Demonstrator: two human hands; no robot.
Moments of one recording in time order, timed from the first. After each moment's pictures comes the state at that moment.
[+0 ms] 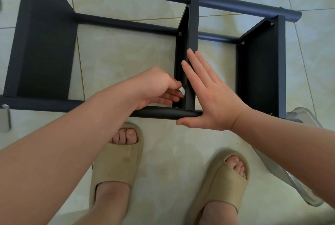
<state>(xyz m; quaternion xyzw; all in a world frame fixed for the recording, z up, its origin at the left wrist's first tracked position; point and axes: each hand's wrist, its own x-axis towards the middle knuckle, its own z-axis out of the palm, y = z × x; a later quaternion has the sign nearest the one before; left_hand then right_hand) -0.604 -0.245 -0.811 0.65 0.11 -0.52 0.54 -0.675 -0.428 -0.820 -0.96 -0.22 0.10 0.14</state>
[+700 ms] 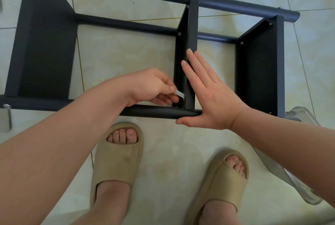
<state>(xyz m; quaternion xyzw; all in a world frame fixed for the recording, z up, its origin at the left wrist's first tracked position) -0.599 -0.228 -0.810 0.68 -0.01 -0.55 0.49 -0.675 -0.427 -0.819 -0.96 -0.22 0.10 0.14</state>
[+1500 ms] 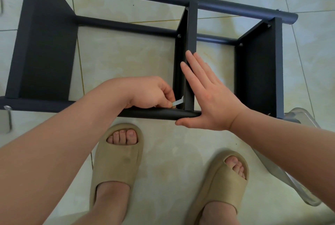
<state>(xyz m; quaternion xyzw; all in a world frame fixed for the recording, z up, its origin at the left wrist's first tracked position) -0.597 -0.225 -0.809 0.74 -0.14 -0.57 0.33 -0.675 -0.426 -0.814 -0.96 -0.21 0.13 0.13</state>
